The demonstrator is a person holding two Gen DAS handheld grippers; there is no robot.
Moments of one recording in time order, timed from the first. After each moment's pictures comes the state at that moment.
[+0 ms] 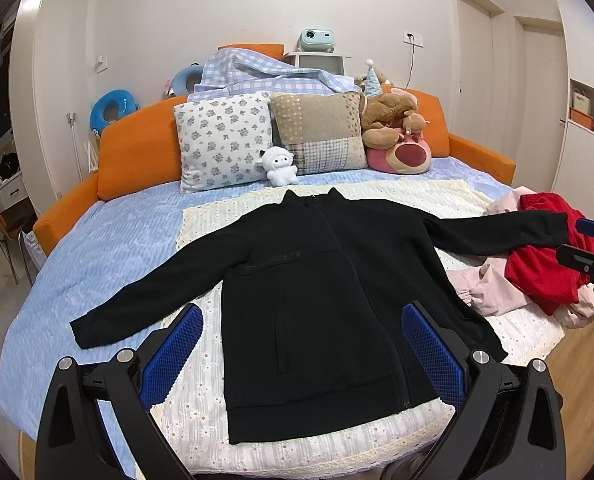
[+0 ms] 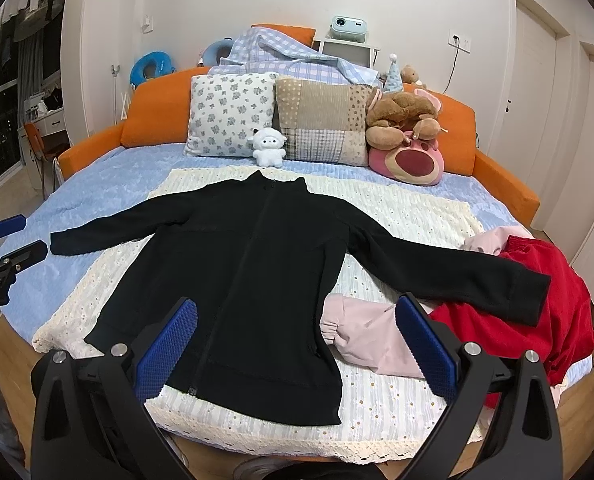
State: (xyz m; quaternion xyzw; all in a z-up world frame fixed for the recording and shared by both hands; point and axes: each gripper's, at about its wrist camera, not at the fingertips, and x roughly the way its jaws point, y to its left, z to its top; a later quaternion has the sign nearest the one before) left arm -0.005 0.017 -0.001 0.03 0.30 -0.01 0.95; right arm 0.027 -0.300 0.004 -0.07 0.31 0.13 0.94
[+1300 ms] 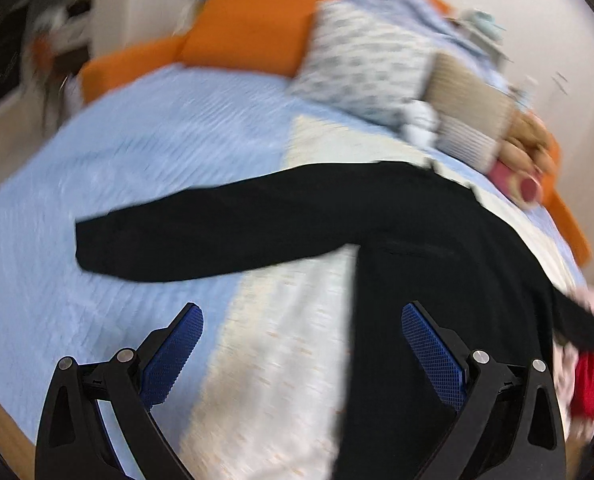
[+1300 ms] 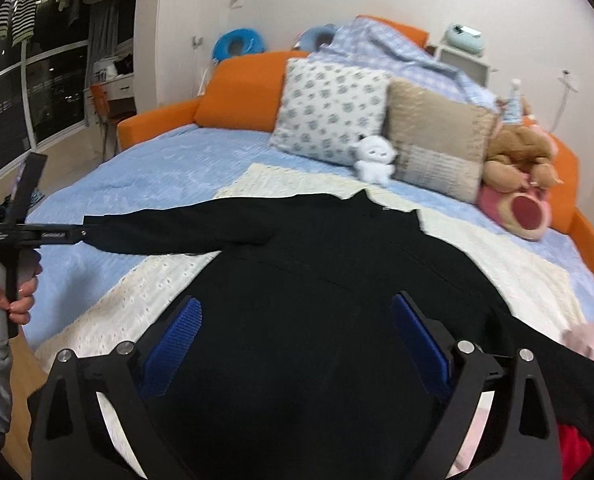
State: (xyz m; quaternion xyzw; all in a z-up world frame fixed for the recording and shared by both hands) left arm 0.135 0.287 -0.124 -0.19 0.41 0.12 0.89; right arm 0.169 -0.116 -0.053 -0.12 0.30 0.28 0.90
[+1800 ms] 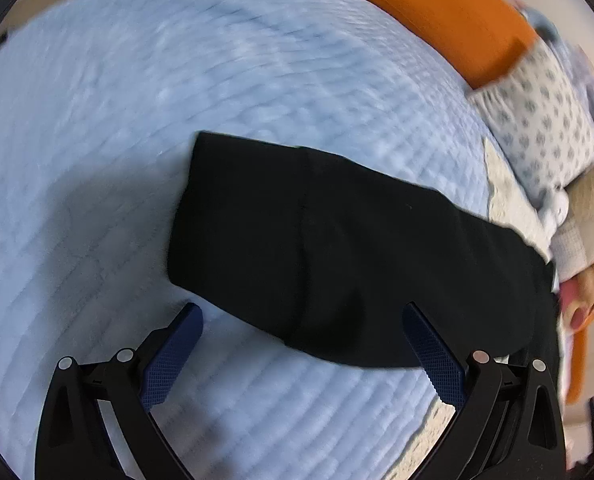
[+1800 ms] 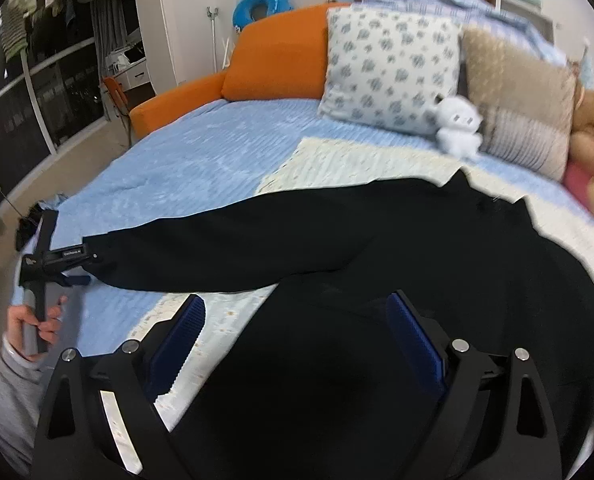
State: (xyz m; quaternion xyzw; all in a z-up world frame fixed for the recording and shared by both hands) left arm 0.153 0.515 -0.272 -0.40 0.43 0.22 0.78; right arm 0.284 0.027 -0.134 -0.08 0.38 0.34 0.86
